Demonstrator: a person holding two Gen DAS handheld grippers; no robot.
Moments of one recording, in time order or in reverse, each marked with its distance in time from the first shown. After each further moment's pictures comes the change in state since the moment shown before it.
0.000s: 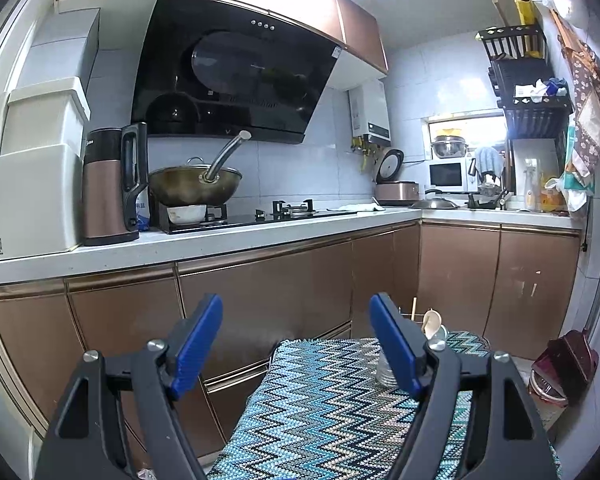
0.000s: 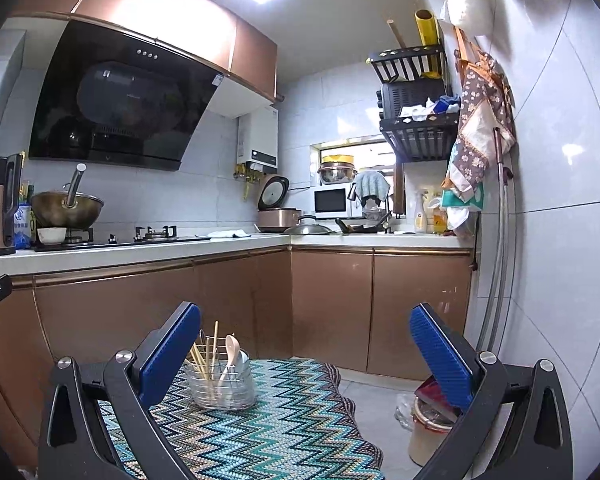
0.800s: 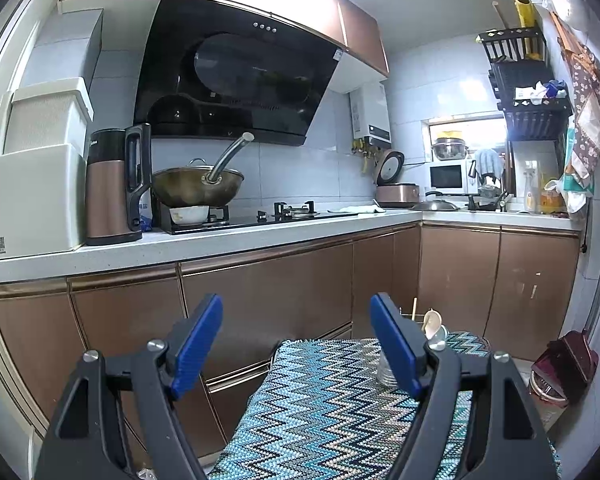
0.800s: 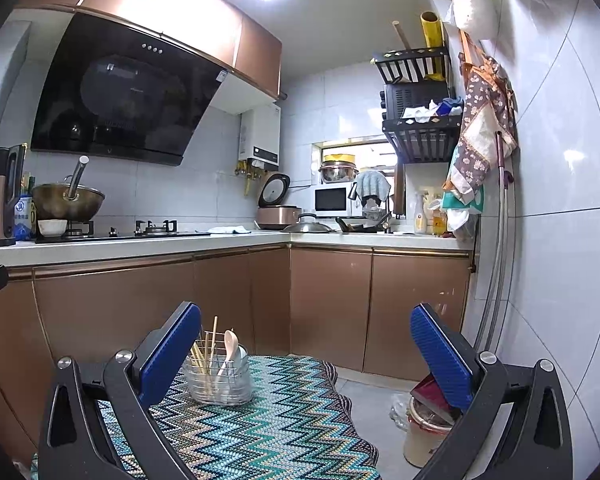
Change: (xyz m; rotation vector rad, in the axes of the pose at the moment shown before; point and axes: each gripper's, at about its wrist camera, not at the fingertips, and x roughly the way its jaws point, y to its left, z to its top) left arm -0.004 0.003 -0.003 -0.005 -0.006 0.001; right arm -0.004 0.003 -0.001 -0.023 0.003 -0.002
